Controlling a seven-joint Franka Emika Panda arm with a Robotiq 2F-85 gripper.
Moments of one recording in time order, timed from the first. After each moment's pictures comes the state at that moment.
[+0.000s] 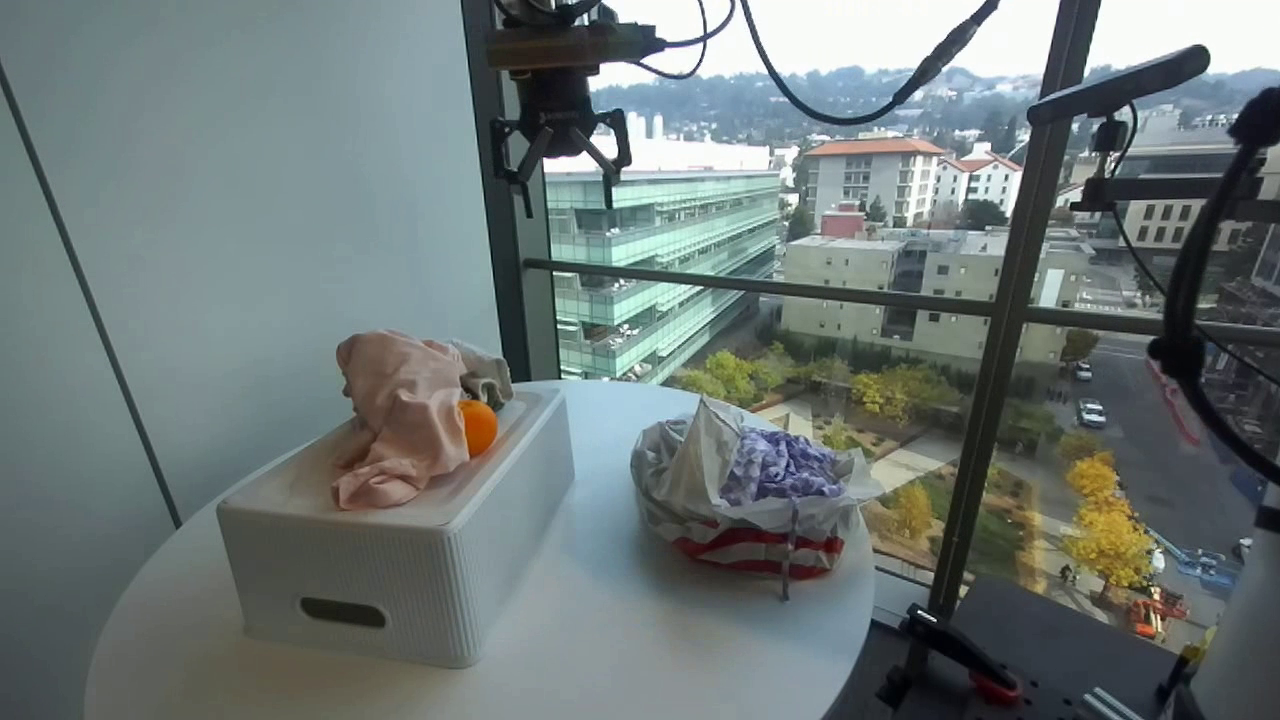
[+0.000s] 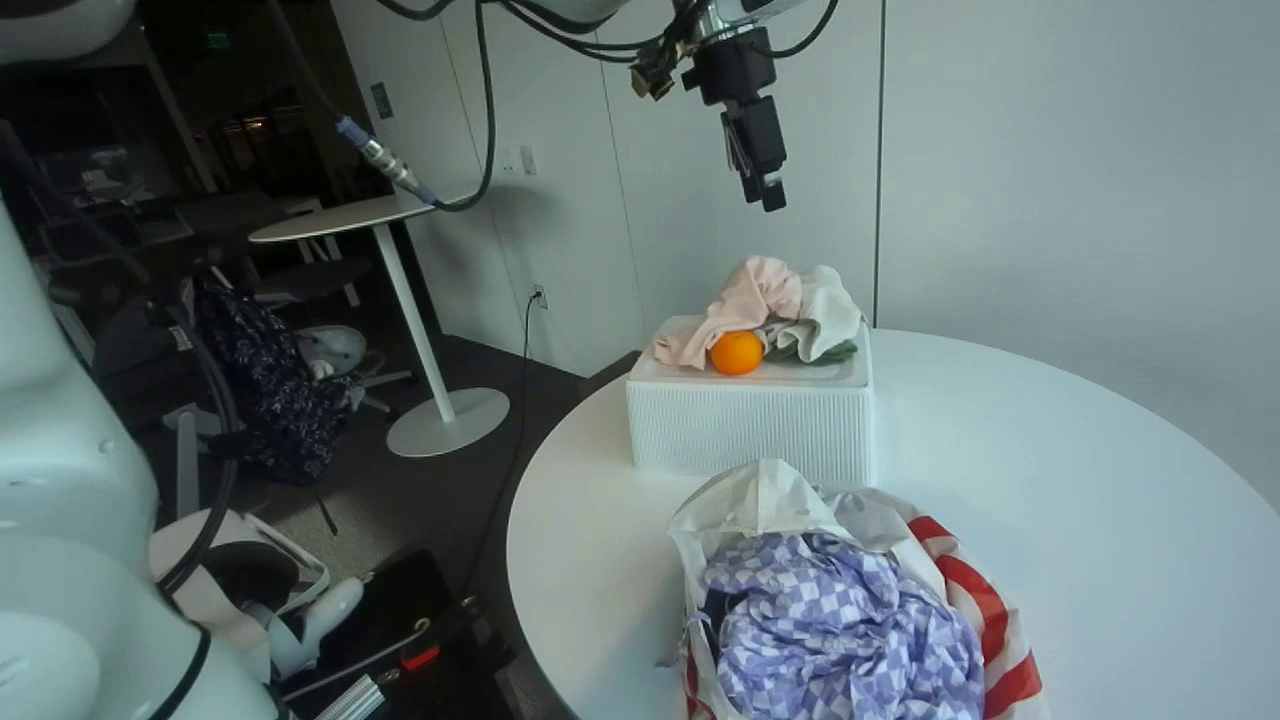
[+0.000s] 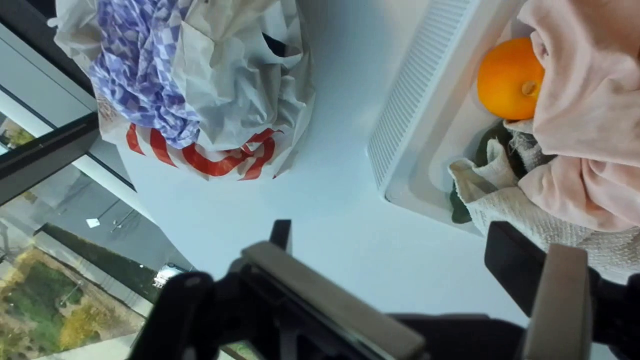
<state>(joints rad) 0.06 0.12 0.05 -1.62 -0.18 1.82 0.71</state>
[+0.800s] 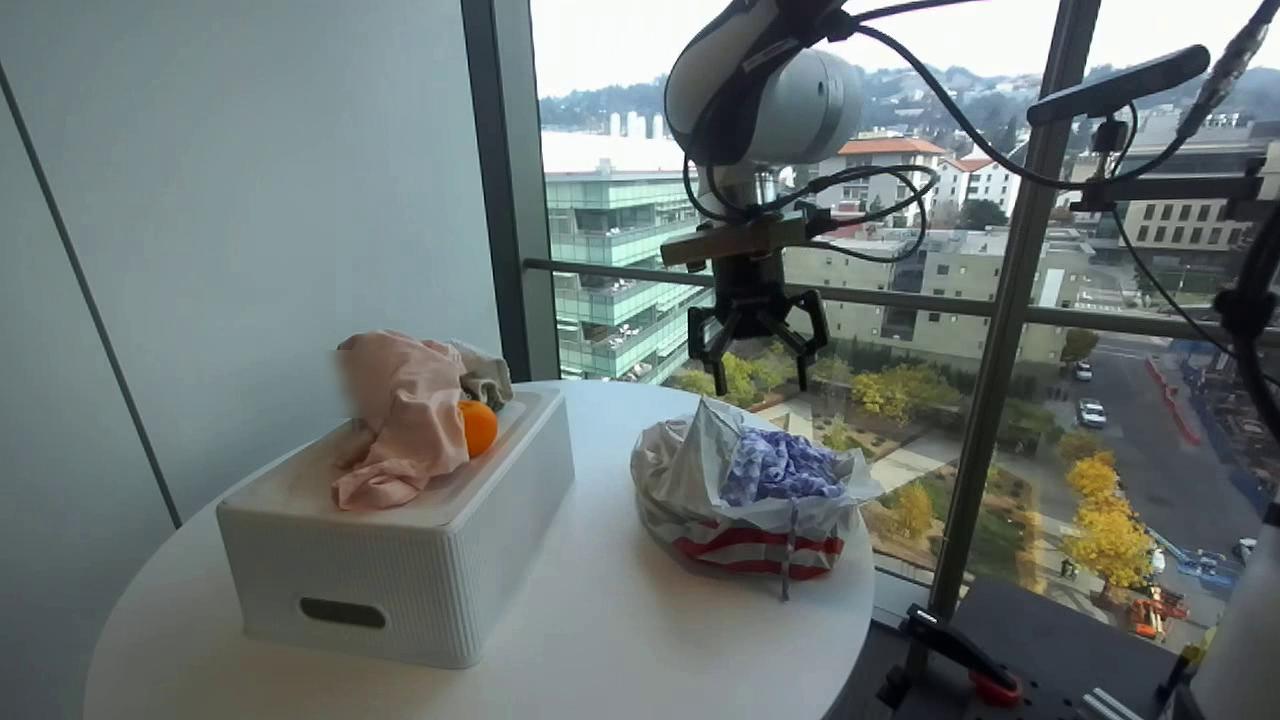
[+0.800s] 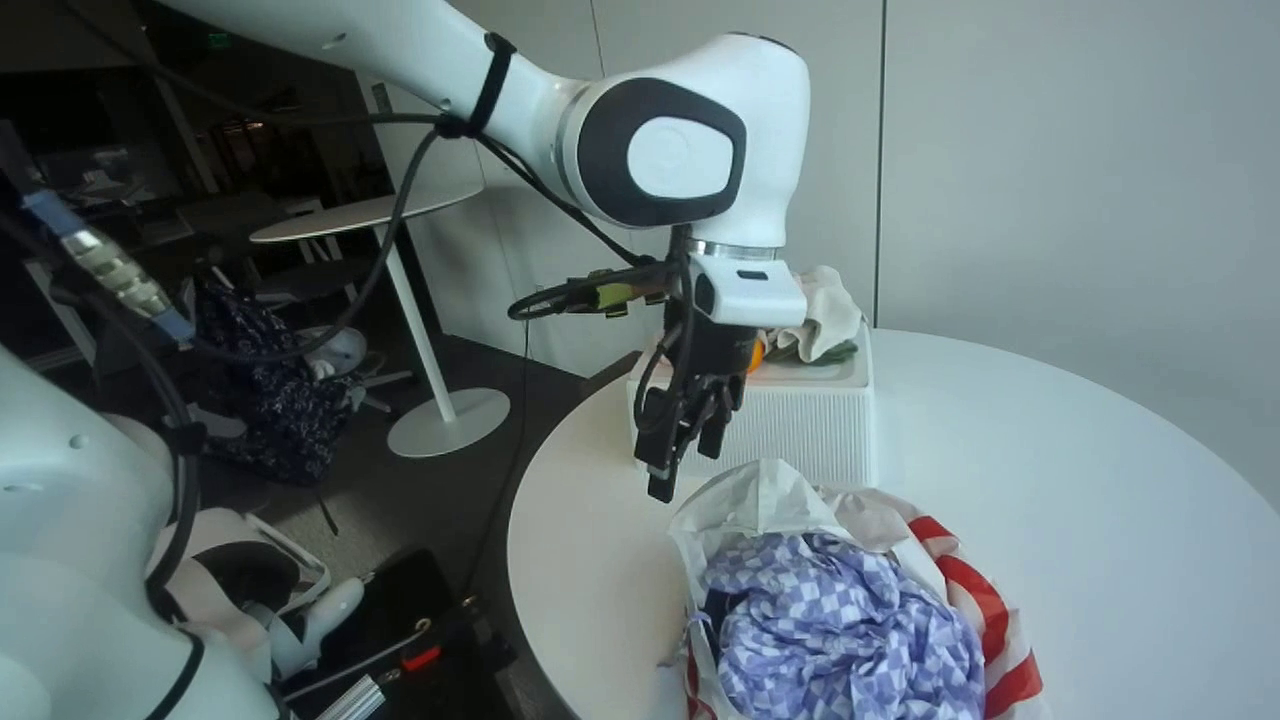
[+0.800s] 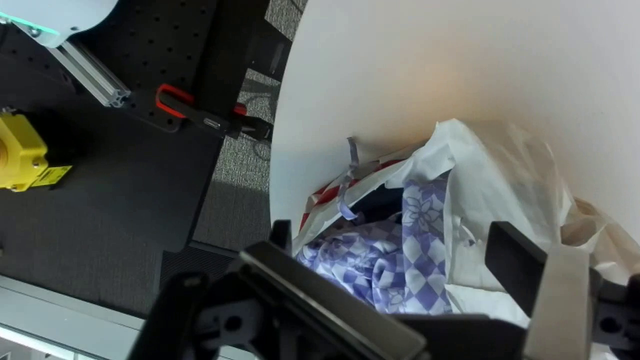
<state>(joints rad) -0.09 -0.10 -0.09 -2.33 0.00 1.96 0.99</state>
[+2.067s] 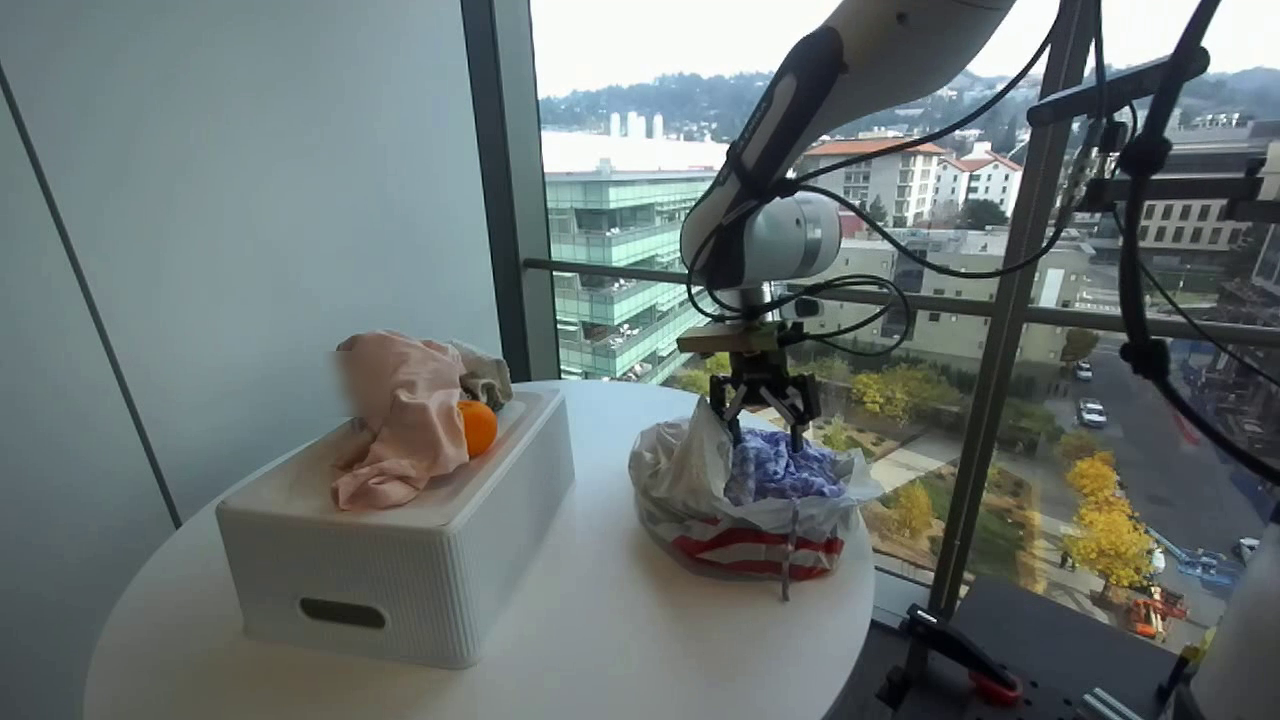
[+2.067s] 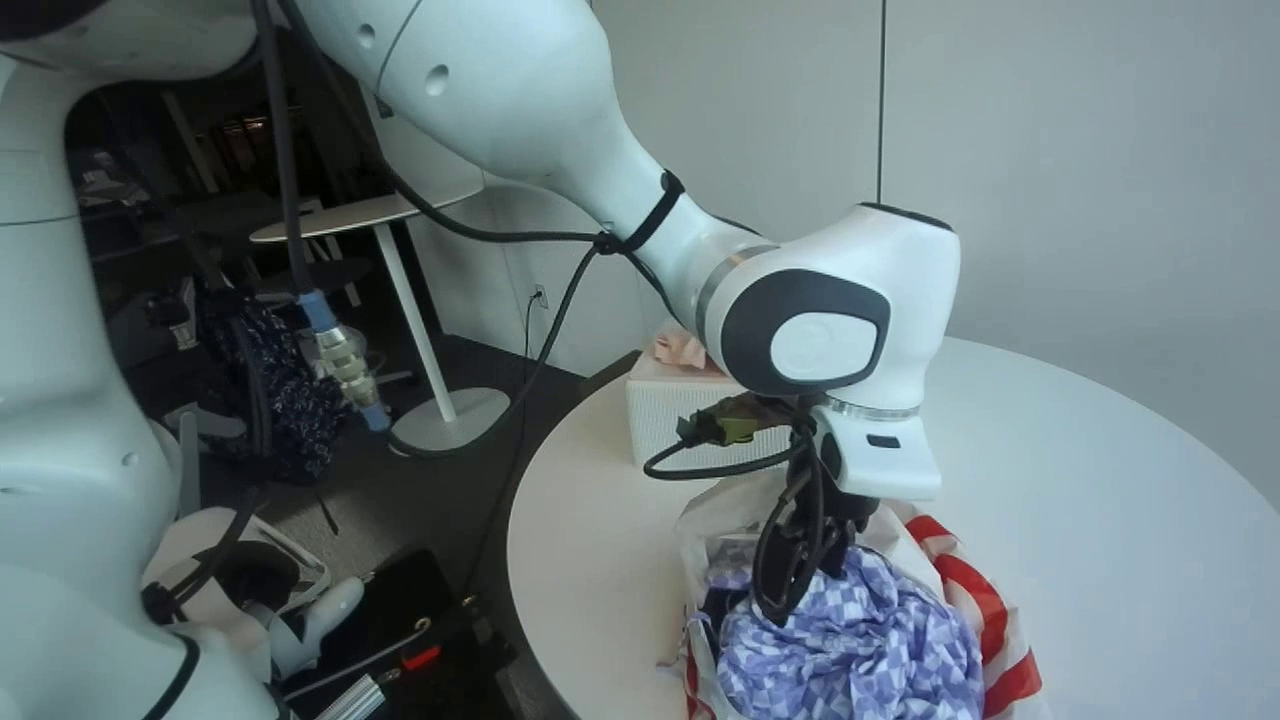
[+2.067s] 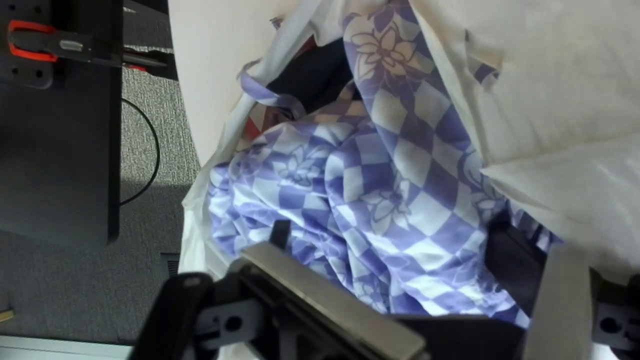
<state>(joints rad) -0.16 0.28 -0.16 -2.20 0.04 2.22 1.05</state>
